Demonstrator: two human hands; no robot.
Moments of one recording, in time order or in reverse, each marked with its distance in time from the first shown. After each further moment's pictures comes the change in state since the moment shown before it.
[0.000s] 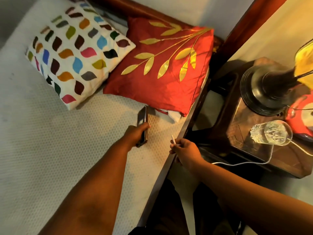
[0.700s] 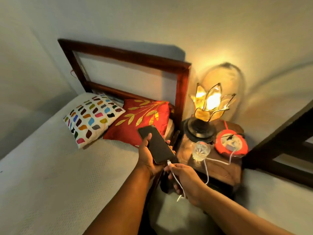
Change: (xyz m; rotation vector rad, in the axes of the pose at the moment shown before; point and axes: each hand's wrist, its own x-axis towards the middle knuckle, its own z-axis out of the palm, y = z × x) left_hand -0.291 0.060 0.167 -0.993 -0.483 0.410; right_hand -0.220 0.042 -0.160 0.227 -0.179 -0.321
